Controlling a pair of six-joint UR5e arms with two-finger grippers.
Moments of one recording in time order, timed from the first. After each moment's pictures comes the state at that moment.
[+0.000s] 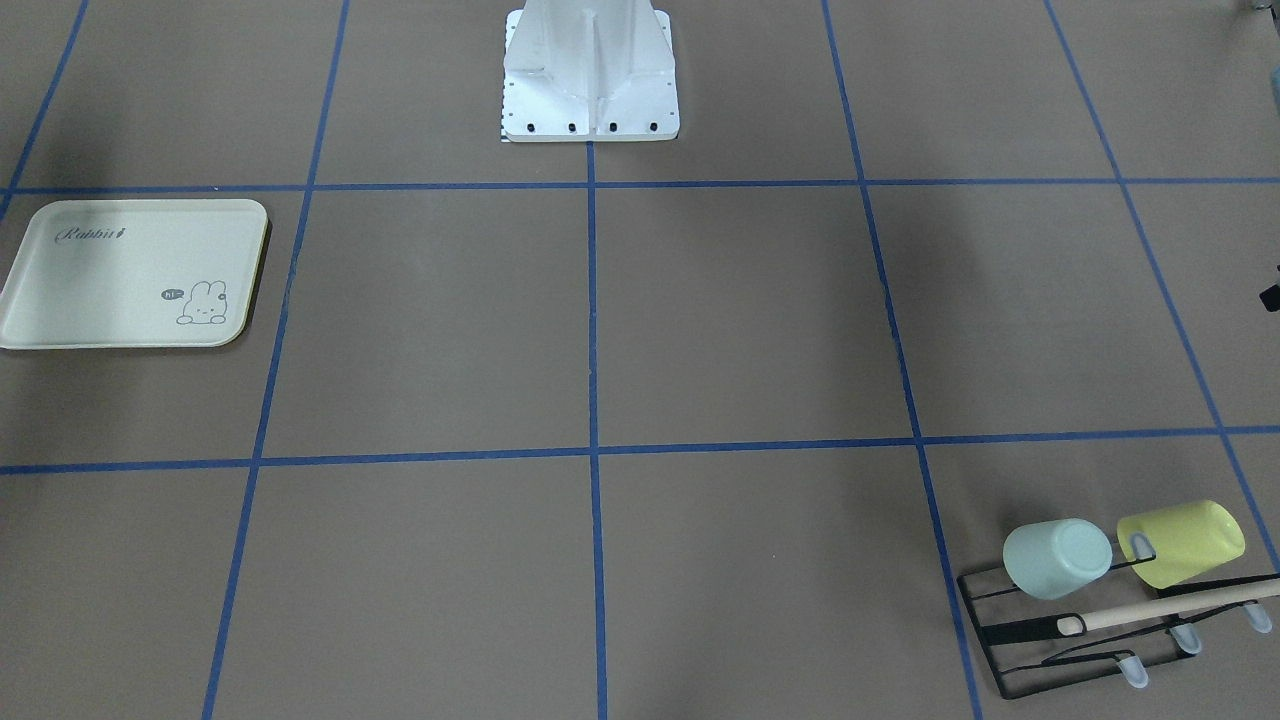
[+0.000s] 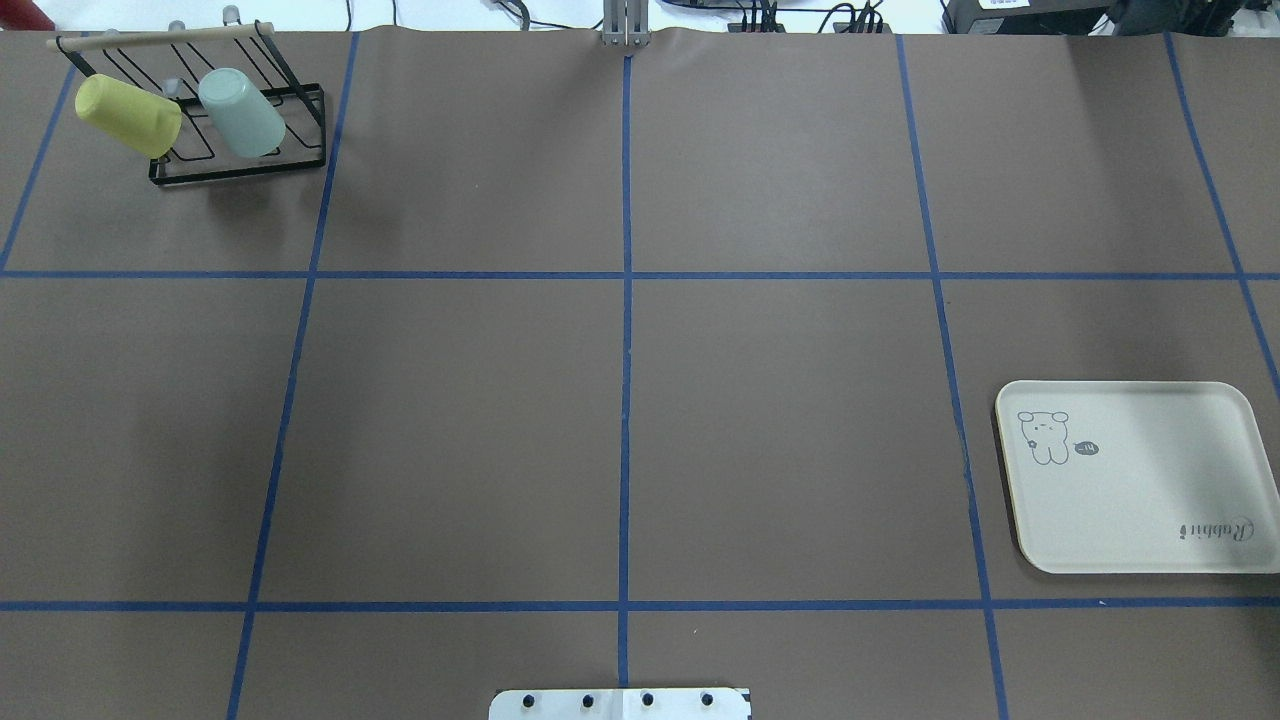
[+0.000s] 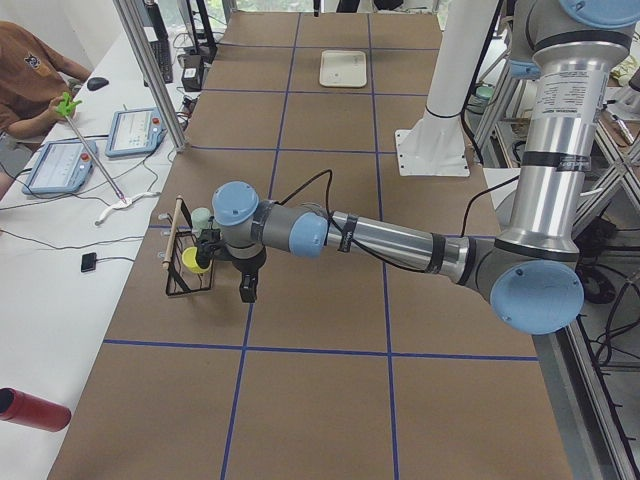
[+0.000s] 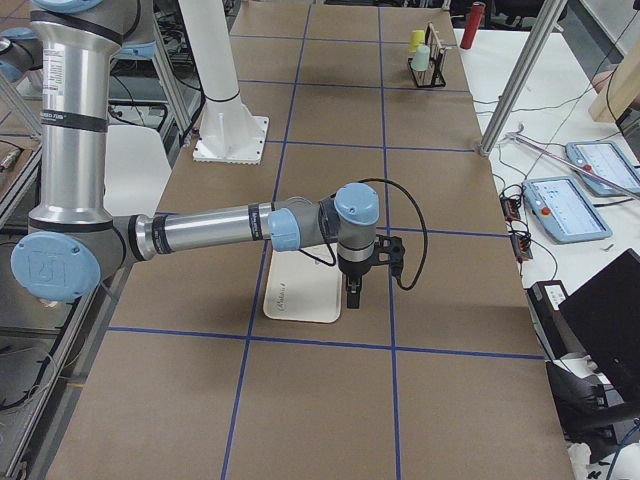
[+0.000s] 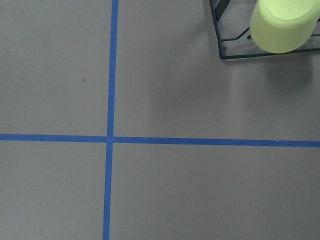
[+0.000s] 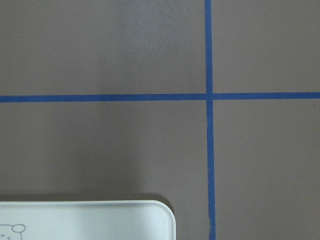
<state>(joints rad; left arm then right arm) -1.45 -1.69 -1.66 -1.61 -2.40 -0.26 1.43 -1.68 1.84 -1.52 2.28 0.27</state>
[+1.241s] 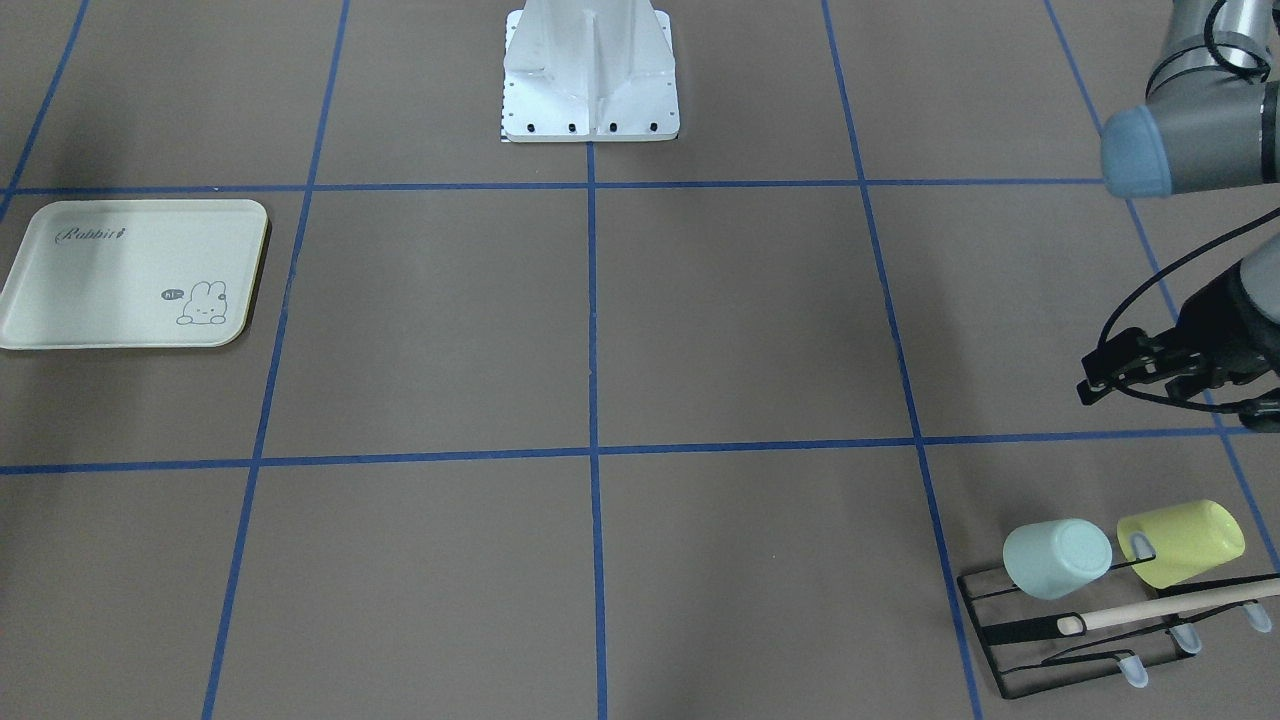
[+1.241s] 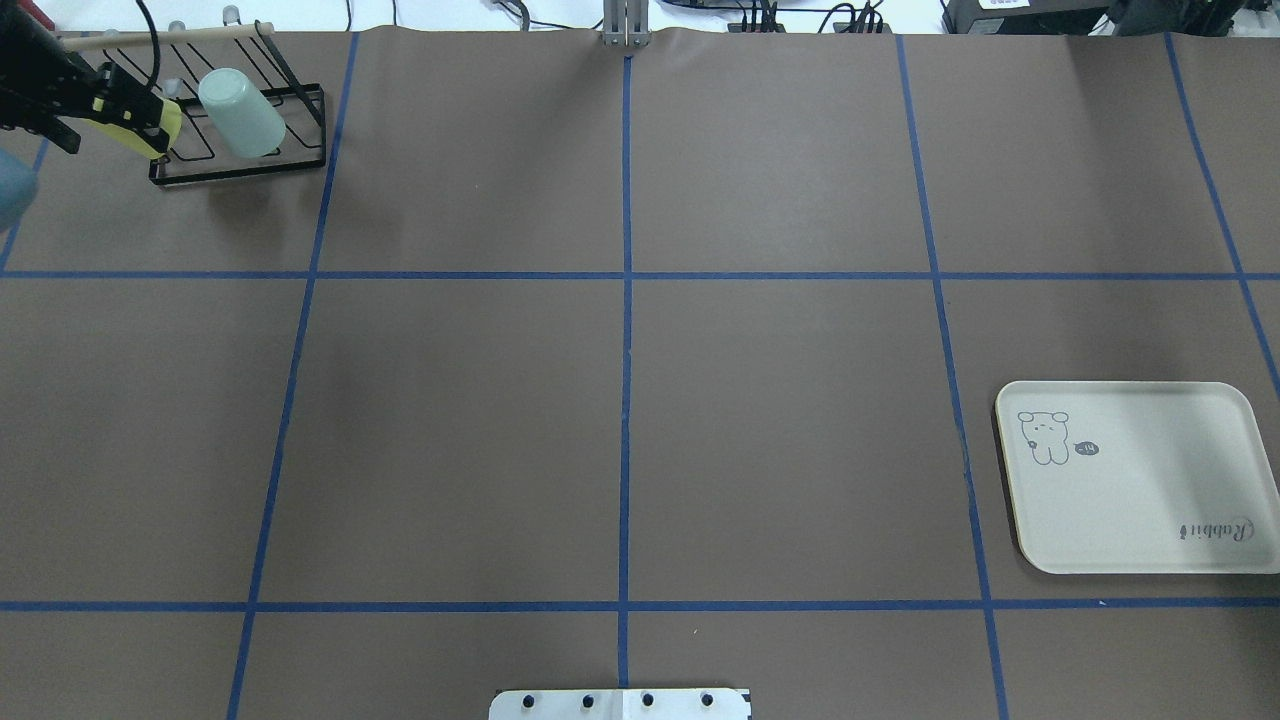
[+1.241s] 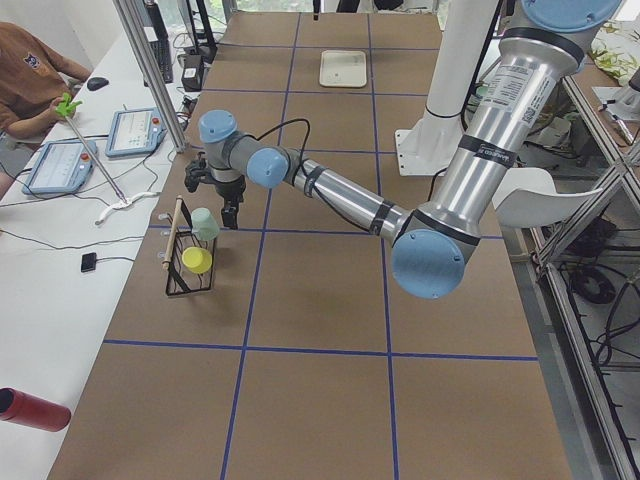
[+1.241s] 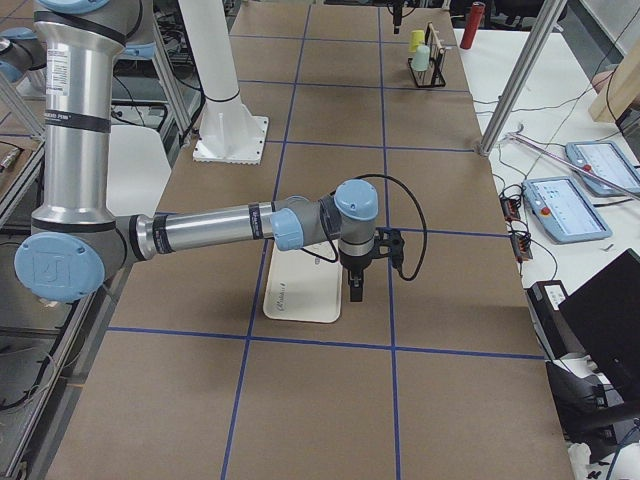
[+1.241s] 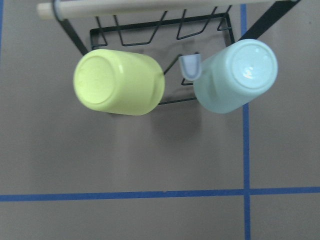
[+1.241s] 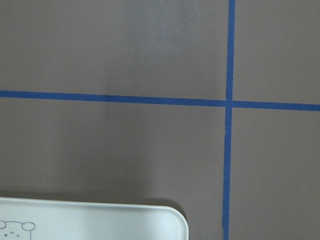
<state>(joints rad) -1.20 -2.02 -1.57 -1.59 -2.28 -0.57 1.38 -1.68 1.84 -1.46 2.29 0.28</state>
